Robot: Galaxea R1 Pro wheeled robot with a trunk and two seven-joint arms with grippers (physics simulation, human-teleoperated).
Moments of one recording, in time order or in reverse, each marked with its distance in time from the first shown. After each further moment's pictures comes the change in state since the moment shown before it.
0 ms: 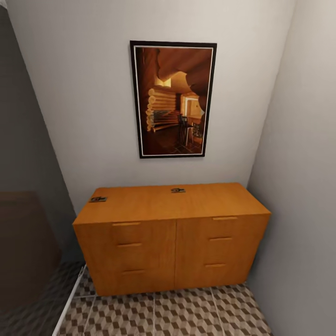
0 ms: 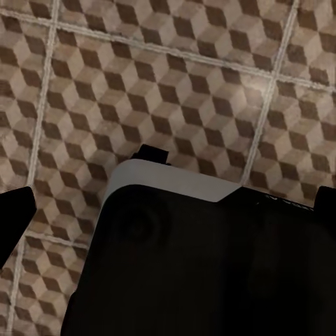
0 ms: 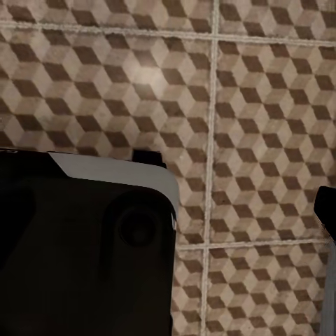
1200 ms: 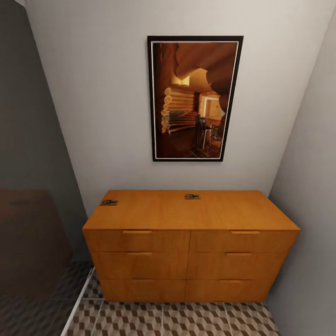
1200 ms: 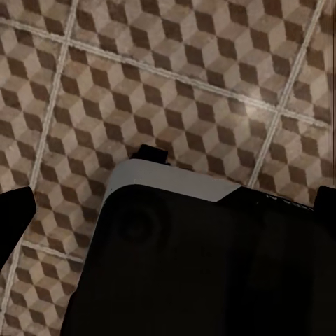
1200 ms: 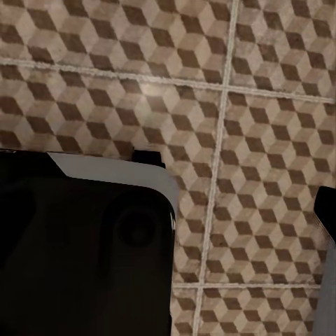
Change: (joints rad) left arm 0.000 0.001 0.000 0.000 -0.001 0.002 -0.002; right arm 0.000 -0.001 0.000 0.000 0.000 0.000 0.000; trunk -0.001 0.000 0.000
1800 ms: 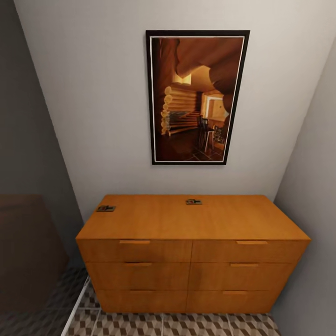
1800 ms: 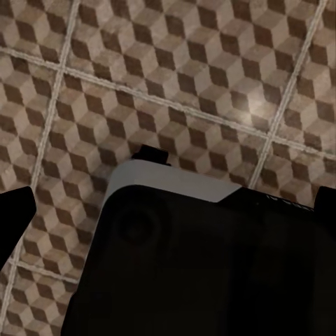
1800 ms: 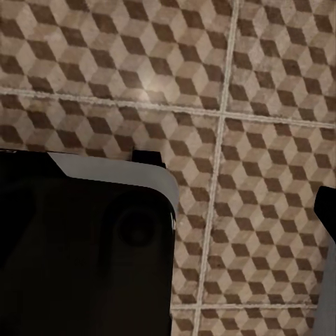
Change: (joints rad) left arm 0.000 0.000 0.000 0.000 0.001 -0.002 0.001; right arm 0.000 0.000 0.000 0.000 0.000 0.000 0.000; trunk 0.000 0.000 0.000
